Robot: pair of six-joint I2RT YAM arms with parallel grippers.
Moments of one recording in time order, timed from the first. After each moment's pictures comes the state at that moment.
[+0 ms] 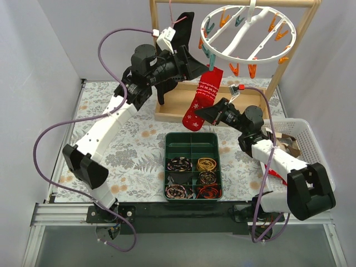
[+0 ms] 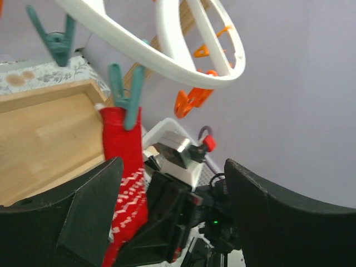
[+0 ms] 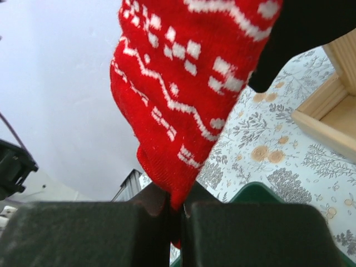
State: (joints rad) left arm -0.61 1.66 1.89 -0.20 0.41 -0.69; right arm 0.40 1.31 0.72 0.79 -0.65 0.91
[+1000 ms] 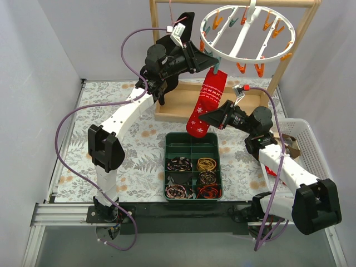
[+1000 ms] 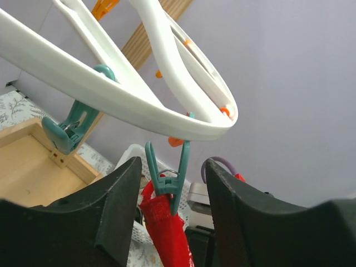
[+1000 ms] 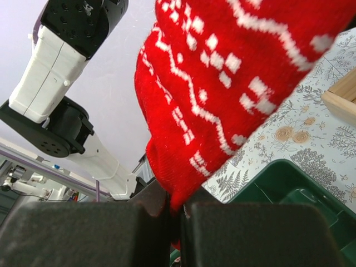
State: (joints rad) left arm -0.56 1.98 2.00 0.26 0.63 -0.88; right arm 0.35 1.17 0.72 0.65 -0.81 0.94
